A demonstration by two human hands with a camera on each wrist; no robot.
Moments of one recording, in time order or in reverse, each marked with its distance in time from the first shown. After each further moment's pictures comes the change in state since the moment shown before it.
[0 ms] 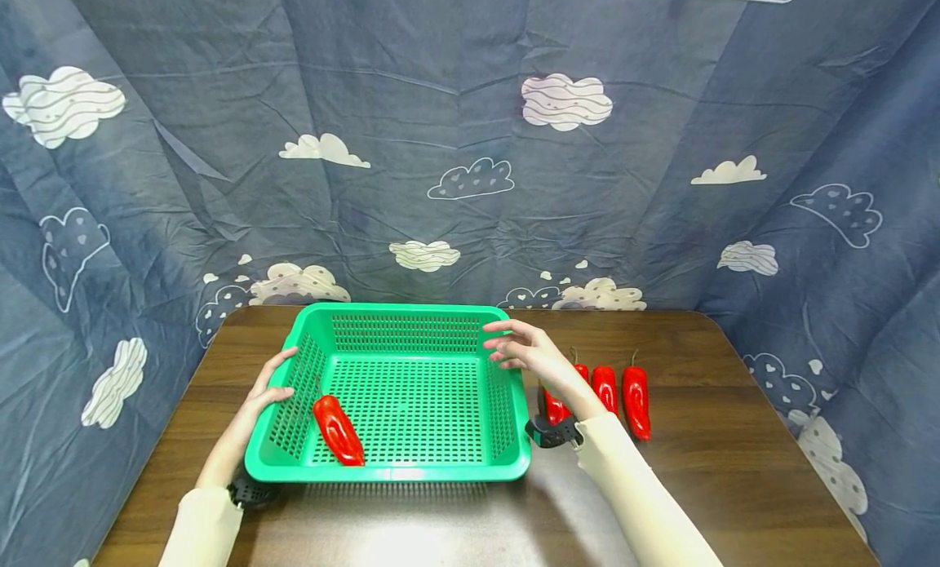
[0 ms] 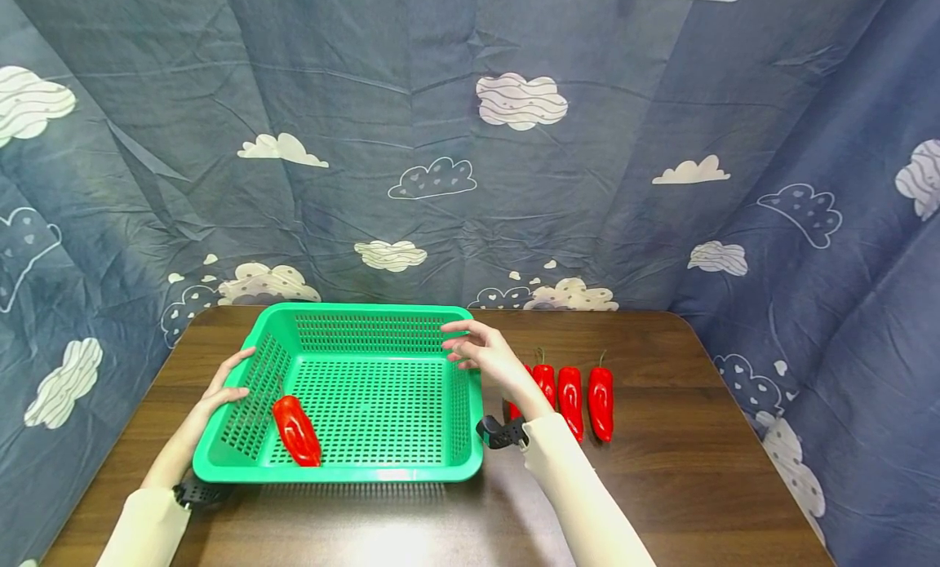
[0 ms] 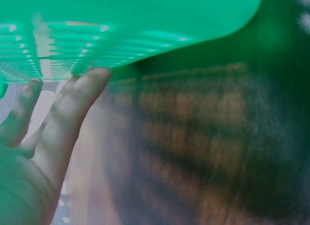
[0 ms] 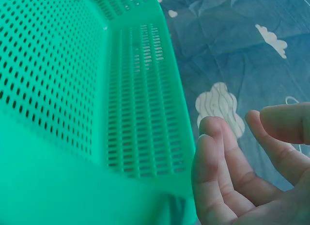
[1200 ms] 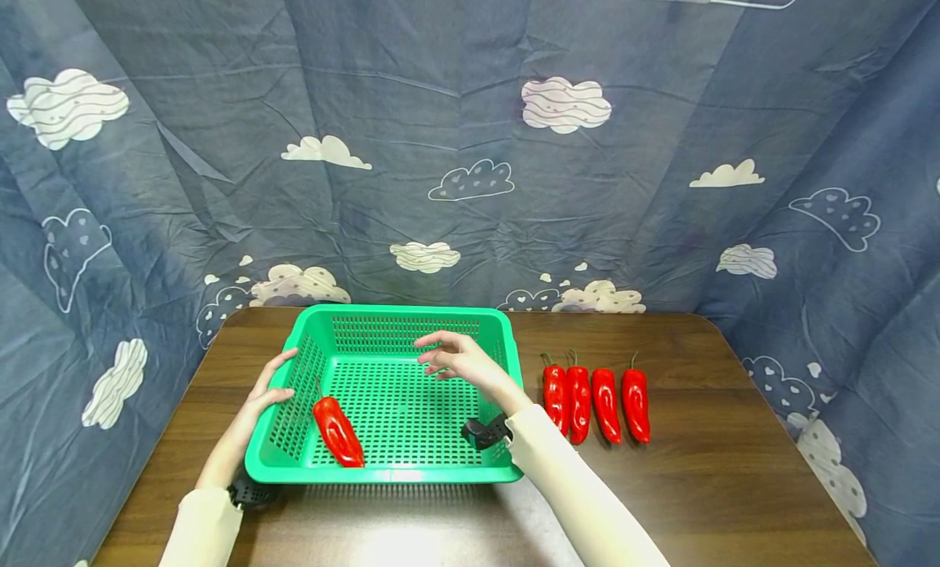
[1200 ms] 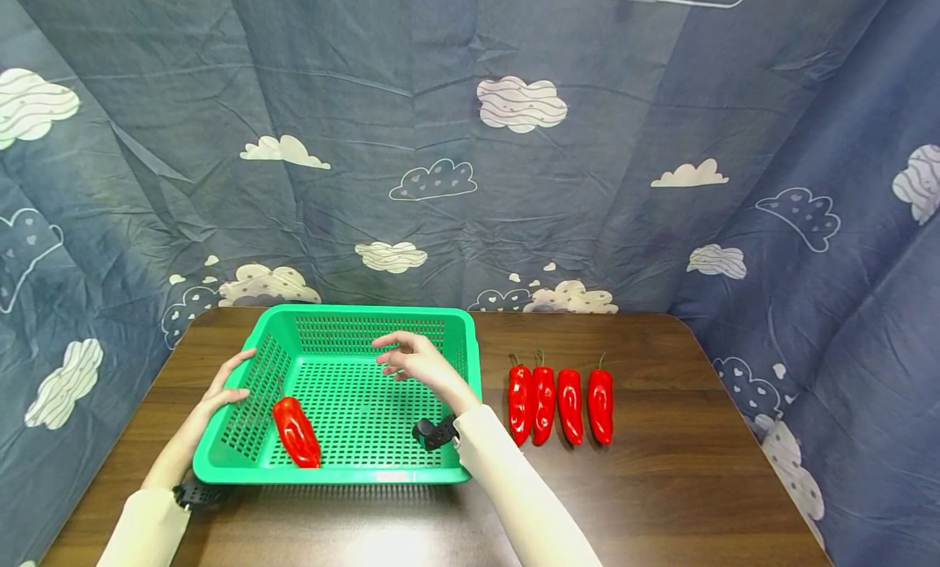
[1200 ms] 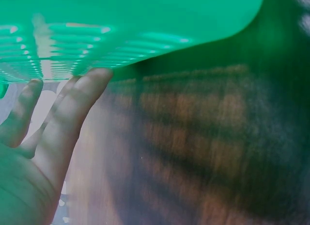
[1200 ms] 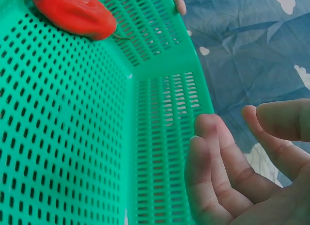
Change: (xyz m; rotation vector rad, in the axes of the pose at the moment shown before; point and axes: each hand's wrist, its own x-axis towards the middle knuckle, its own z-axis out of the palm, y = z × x) left_hand 0.000 -0.002 0.000 -0.016 -0.008 -0.002; right_hand 0.042 0.003 0.076 0.003 -0.147 0.032
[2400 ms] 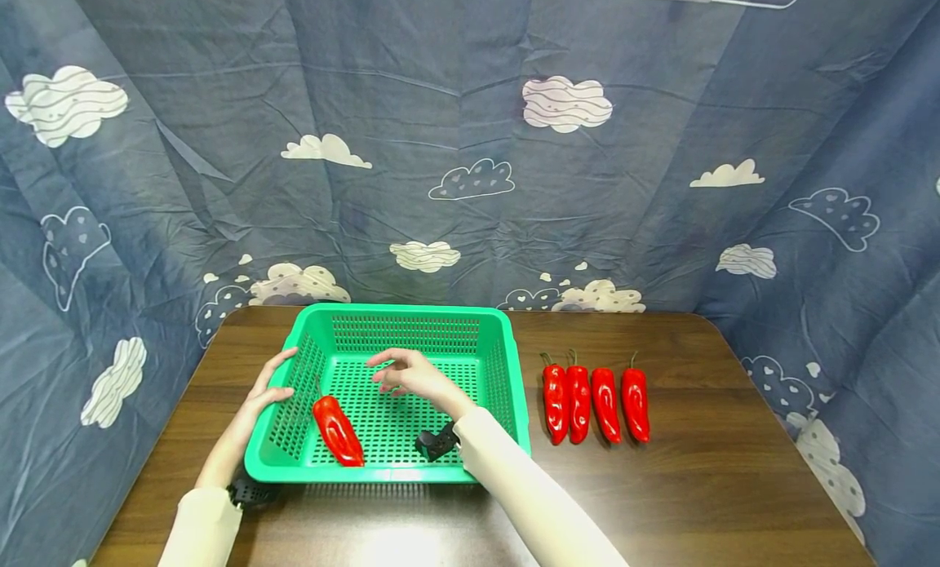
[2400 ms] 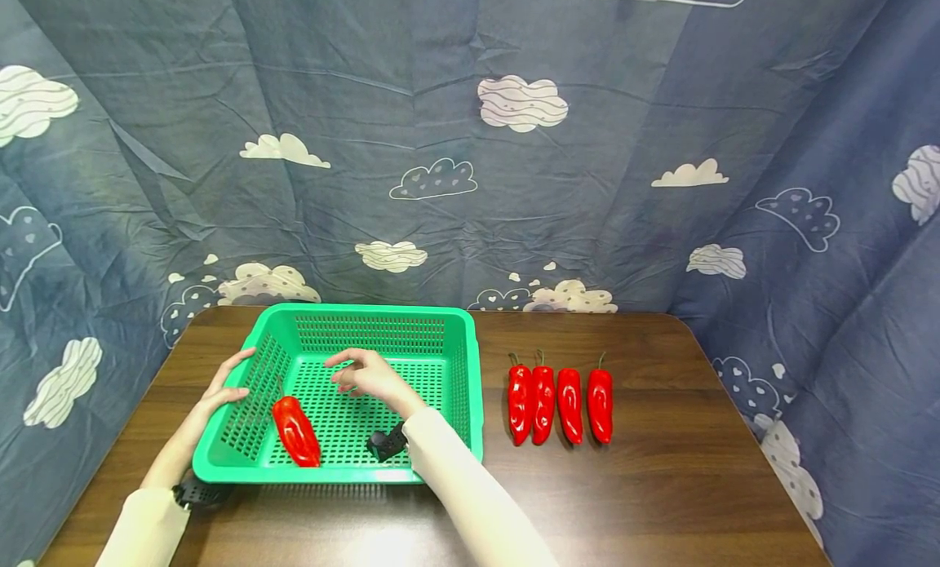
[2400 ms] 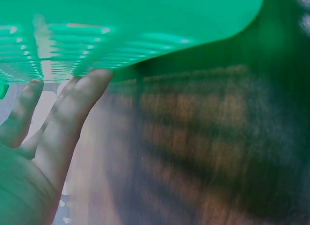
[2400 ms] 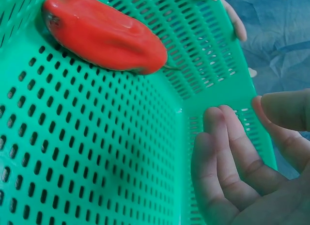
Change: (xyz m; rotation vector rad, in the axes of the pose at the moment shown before) left_hand 0.001 -0.002 -0.001 -0.026 -0.016 0.049; right_hand 0.033 0.013 0.060 0.008 -0.068 0.059
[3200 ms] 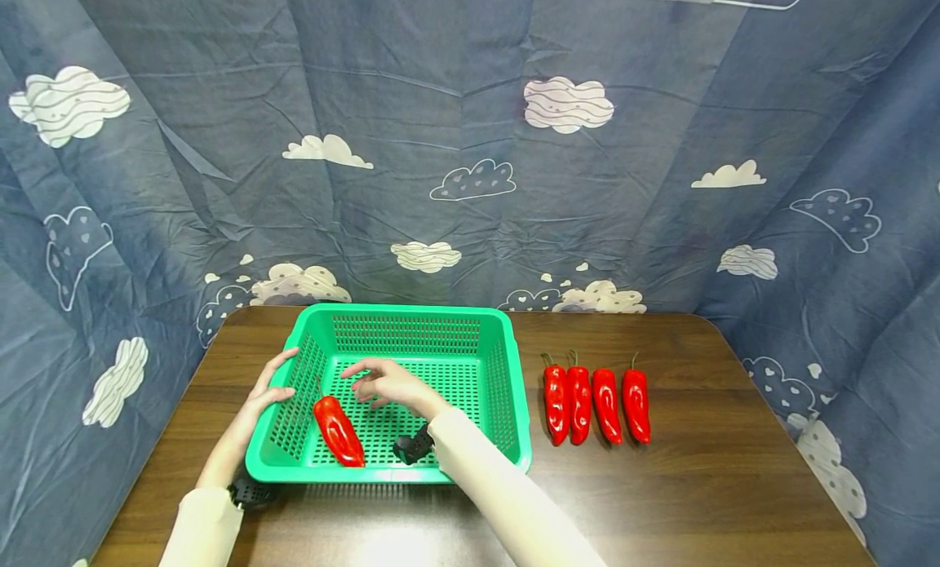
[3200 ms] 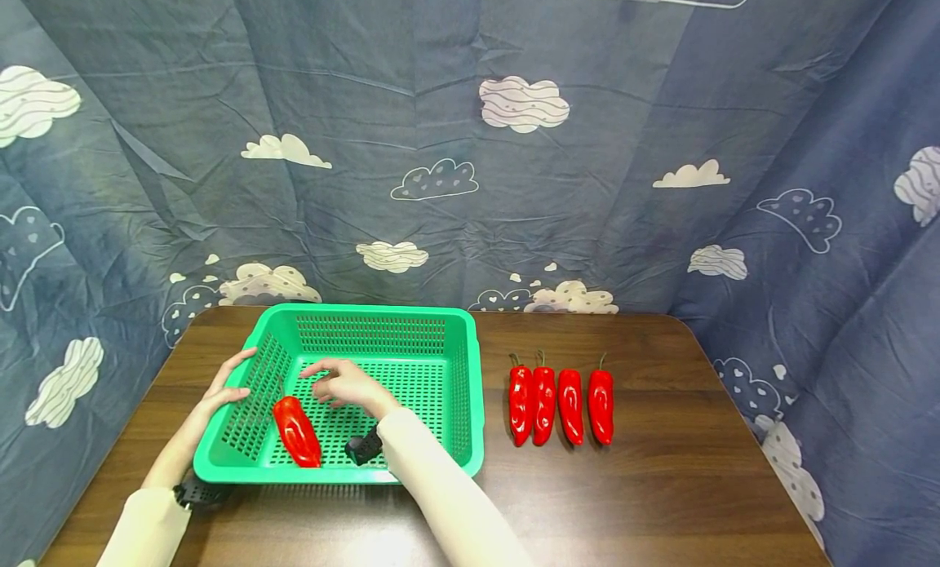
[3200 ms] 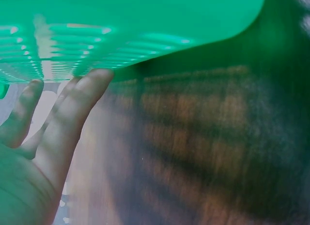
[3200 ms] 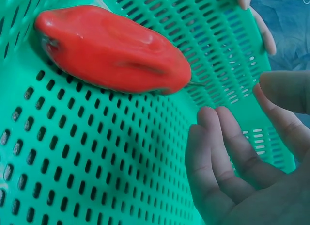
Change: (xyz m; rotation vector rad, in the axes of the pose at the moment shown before) left_hand 0.002 -0.003 -0.002 0.025 0.007 0.048; right_hand 0.018 0.001 0.028 0.008 -0.071 0.071
